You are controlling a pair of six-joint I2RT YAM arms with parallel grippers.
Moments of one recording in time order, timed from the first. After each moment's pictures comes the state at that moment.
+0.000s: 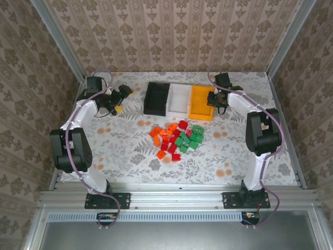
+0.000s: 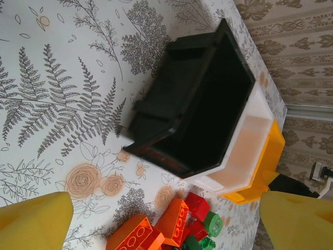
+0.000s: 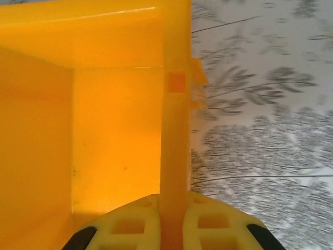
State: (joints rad) left arm -0.01 1.68 1.30 -0.51 0.62 -0.72; right arm 0.15 1.96 1.49 -0.54 -0.04 0.35
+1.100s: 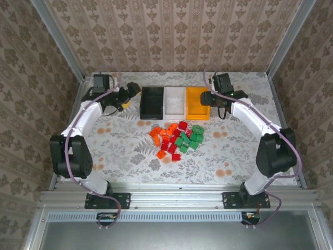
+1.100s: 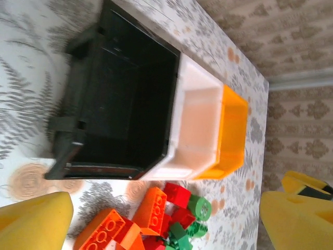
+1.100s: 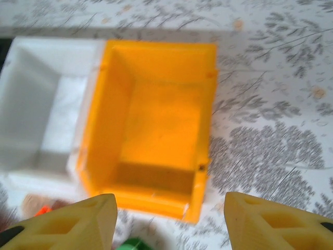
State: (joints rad) left arm -0.15 1.60 1.30 -0.46 0.60 -0.68; right arm 0.28 1.62 1.32 -0.53 0.05 0.23
